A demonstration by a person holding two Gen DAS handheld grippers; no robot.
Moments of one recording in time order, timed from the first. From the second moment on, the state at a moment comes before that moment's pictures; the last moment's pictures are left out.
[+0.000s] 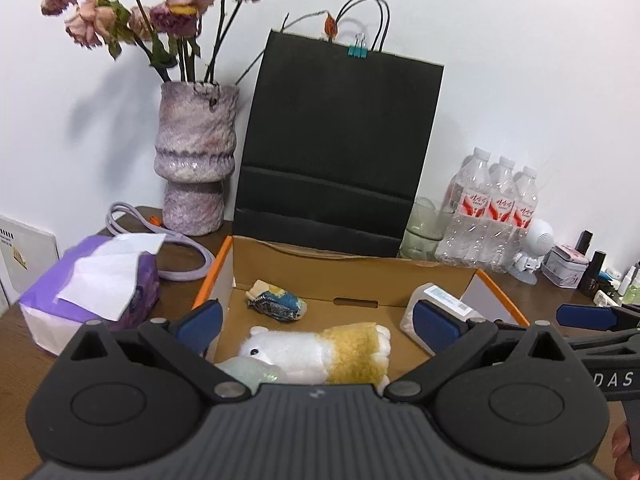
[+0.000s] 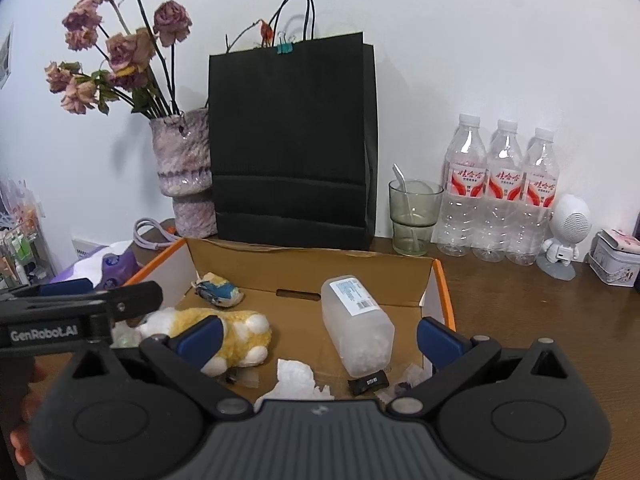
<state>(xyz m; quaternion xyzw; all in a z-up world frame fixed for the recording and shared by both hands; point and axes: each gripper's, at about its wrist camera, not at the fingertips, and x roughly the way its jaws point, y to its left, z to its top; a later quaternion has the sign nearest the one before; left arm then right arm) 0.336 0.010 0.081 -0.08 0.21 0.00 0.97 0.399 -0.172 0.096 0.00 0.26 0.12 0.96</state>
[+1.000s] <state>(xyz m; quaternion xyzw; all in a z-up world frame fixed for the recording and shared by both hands) 0.179 0.042 0.074 -0.06 0.23 0.01 0.97 0.251 -0.194 0.065 0.02 0.30 0.09 0.95</state>
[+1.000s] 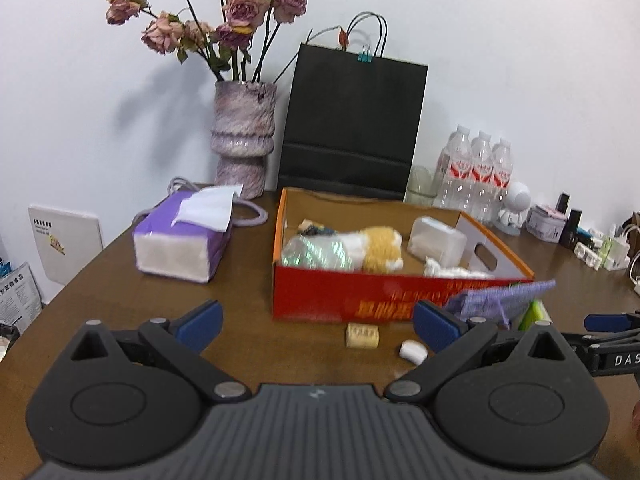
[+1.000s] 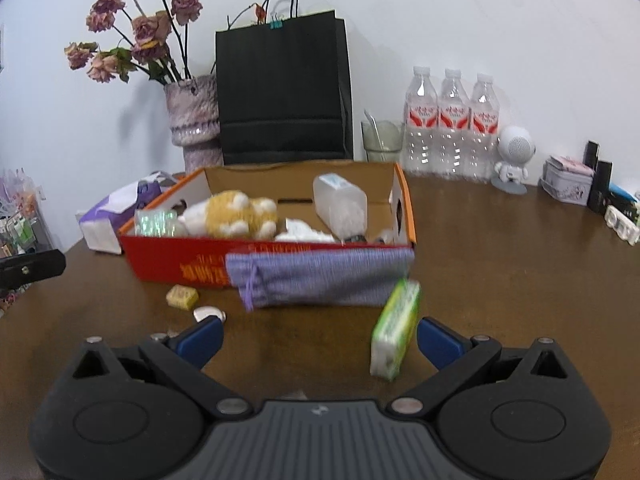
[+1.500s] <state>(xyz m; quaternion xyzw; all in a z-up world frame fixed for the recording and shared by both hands) 0.184 0.044 0.038 -0.06 0.28 0.00 0.96 0.252 -0.197 0.026 0.00 0.33 0.07 0.94</state>
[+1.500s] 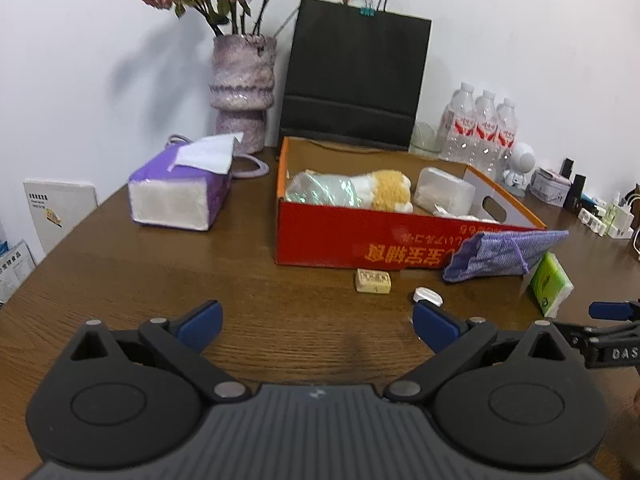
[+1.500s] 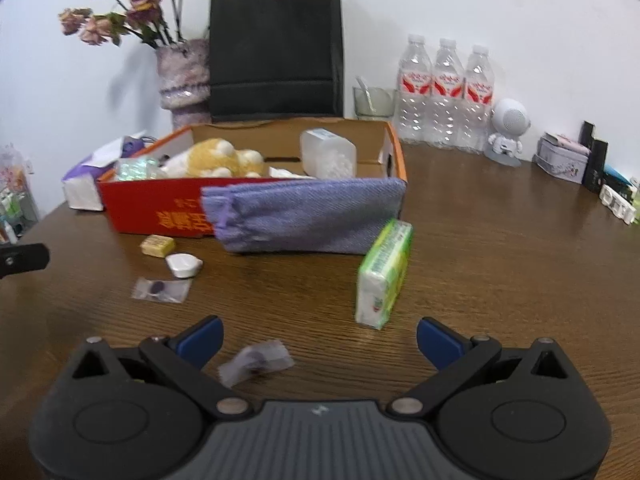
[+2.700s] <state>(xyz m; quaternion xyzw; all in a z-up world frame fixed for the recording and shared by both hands) 0.219 -0.034 0.002 0.01 0.29 -0.11 0.95 0.271 -0.218 0.017 0.04 0.30 0.06 0.95</state>
